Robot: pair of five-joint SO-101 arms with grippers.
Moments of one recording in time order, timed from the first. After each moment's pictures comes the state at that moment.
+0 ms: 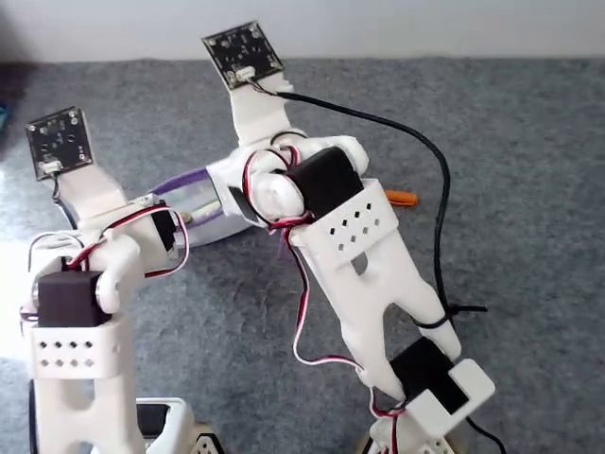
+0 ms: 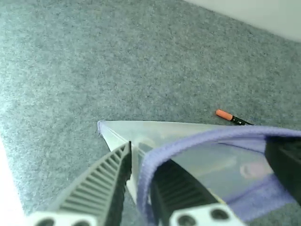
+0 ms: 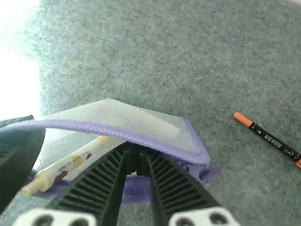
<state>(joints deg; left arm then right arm) -5.5 -44.4 23.3 80.1 22.9 -38.9 3.7 -36.7 91.1 -11.2</state>
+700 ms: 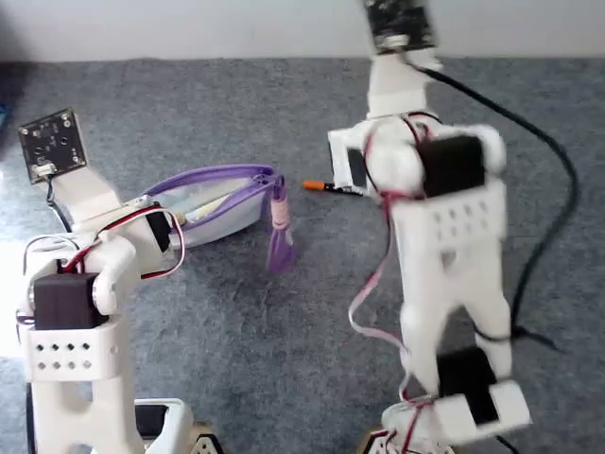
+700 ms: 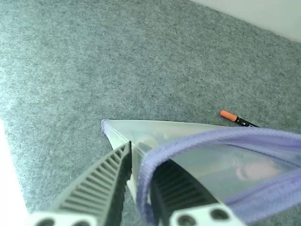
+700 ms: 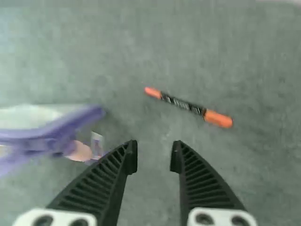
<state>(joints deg) -6.1 -44.7 24.1 80.1 22.9 -17.1 0.6 -36.7 99.5 -2.2</state>
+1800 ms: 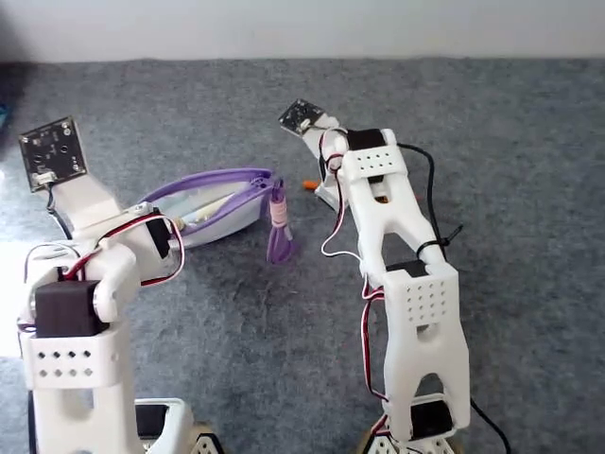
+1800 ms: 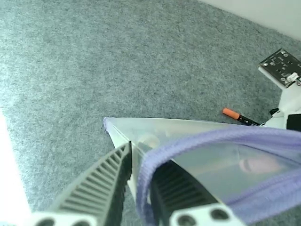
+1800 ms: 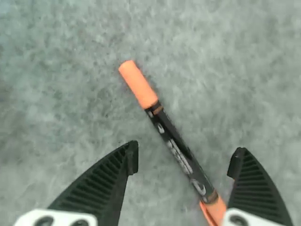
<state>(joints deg) -6.2 -46.3 26.7 80.4 22.9 -14.1 49.1 -36.6 69.5 37.2</state>
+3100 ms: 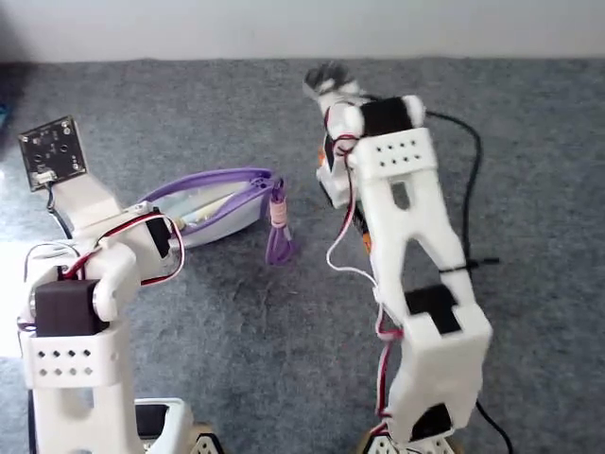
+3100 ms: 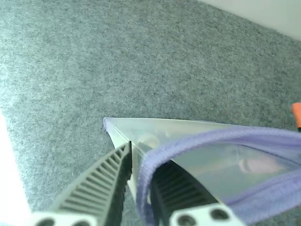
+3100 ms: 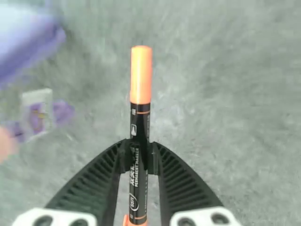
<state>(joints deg) -6.2 -46.3 26.4 80.3 22.9 -17.1 17.8 -36.7 100.3 10.9</state>
